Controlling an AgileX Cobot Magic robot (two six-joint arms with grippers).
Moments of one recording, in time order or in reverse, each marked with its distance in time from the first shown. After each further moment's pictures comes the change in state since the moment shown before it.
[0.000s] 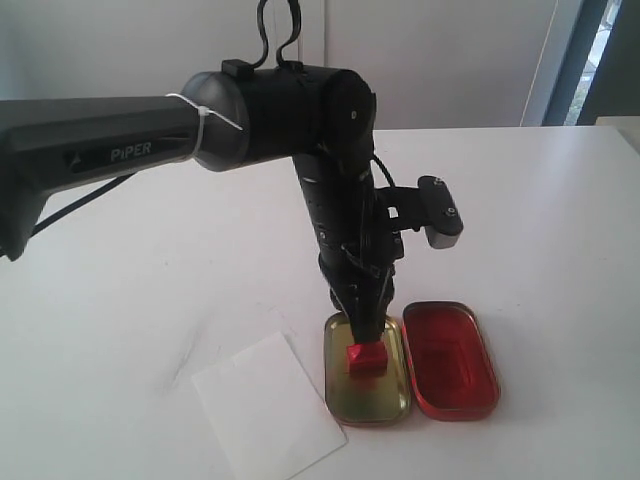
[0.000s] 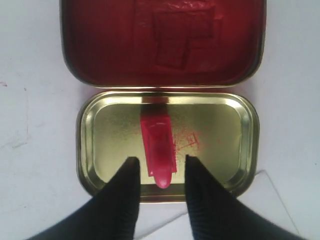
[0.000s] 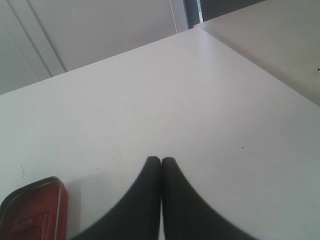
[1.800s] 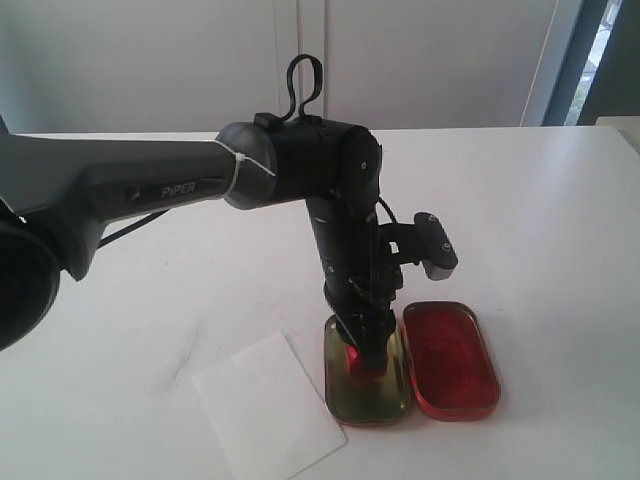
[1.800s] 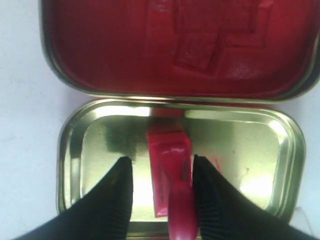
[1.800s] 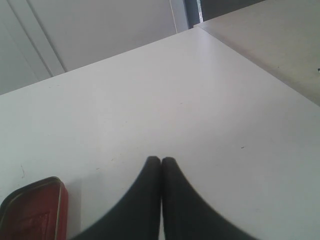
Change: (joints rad) left arm 0.000 0.104 0.000 0.000 -0.067 -0.044; right arm 0.000 0.000 0.000 0.000 0.000 0.000
